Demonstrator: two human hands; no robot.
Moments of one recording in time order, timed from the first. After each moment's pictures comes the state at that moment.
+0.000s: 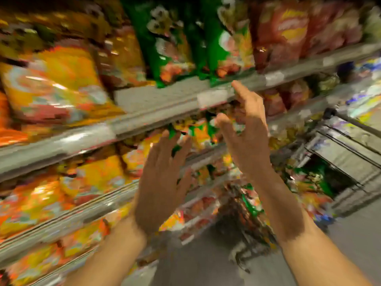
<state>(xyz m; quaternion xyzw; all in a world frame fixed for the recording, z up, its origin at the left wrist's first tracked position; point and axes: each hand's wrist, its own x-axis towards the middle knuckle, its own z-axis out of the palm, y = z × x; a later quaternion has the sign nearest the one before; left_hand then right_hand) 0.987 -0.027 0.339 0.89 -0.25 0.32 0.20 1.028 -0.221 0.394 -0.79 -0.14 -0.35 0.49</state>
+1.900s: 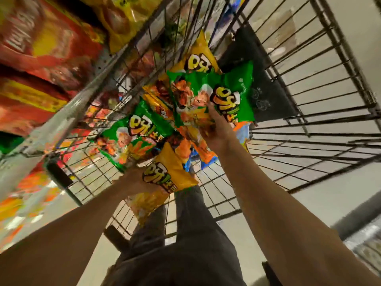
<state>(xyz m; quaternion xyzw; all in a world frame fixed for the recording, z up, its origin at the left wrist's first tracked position) 1.175 -0.477 -0.105 0.78 0.01 -0.62 0.08 1.231 -0.763 -0.087 -0.25 0.54 0.17 0.78</state>
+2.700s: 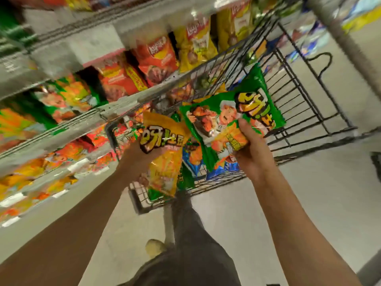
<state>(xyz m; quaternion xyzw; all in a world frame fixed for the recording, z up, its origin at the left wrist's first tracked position) 1.124 -0.434 0.039 0.86 0.12 -0.21 0.46 1.119 -0.734 0.105 -0.43 0.29 0.10 0.85</state>
